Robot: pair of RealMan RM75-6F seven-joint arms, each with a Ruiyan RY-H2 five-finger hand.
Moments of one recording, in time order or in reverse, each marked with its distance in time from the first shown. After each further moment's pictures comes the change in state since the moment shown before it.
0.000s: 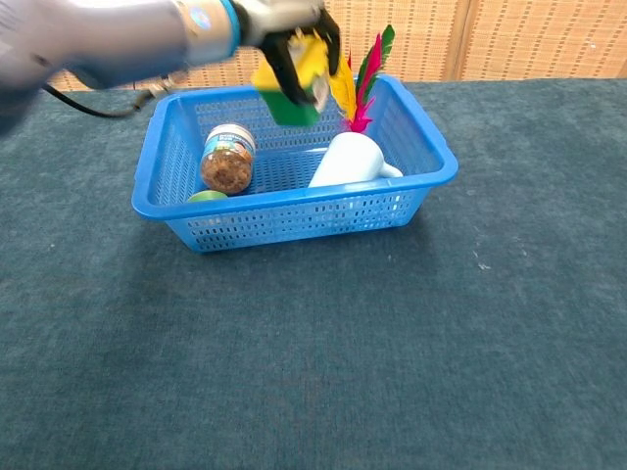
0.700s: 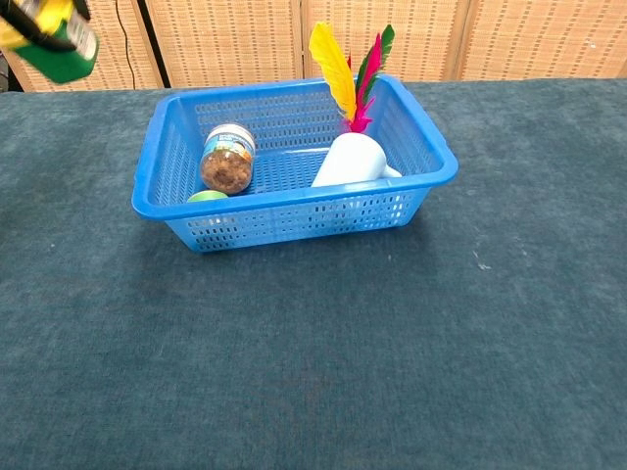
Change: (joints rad) left arm 0.364 0.320 0.084 0.037 0.169 0.053 -0.417; right arm 0.009 -0.009 -0.019 -0.027 -0.034 -0.003 -0.046
